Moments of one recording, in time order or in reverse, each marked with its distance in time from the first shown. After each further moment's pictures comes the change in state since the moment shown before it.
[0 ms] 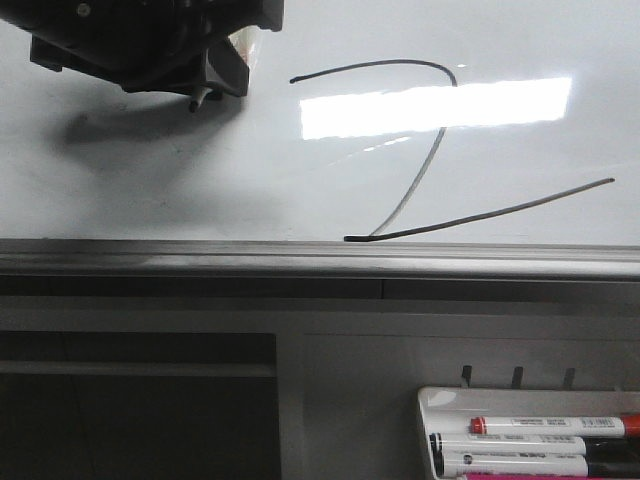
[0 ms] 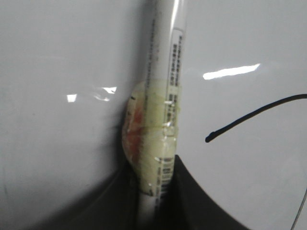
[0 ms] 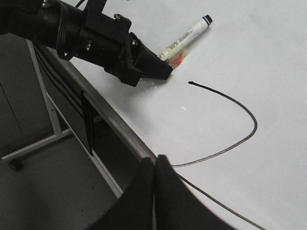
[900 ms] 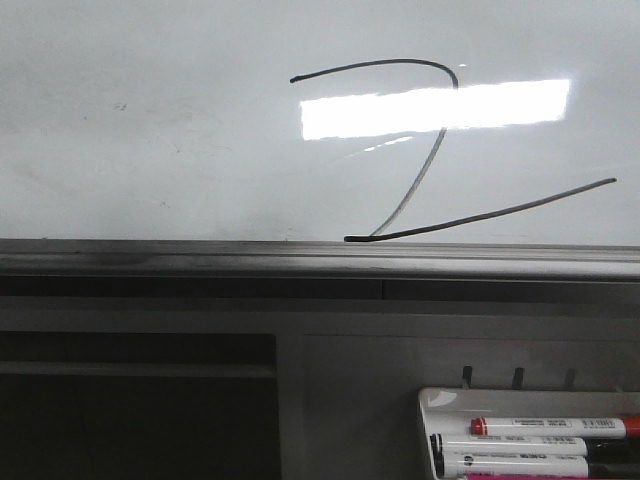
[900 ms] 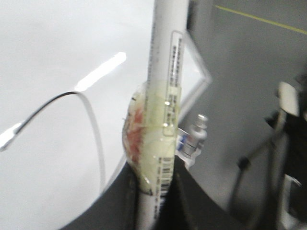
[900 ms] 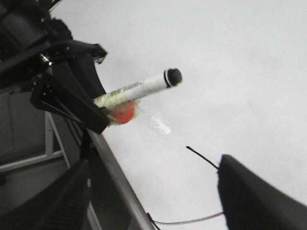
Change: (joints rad) left arm -0.061 -0.418 0.032 0.131 0.483 0.075; right arm 0.065 0.038 -0.200 -0.030 0.023 -0.048
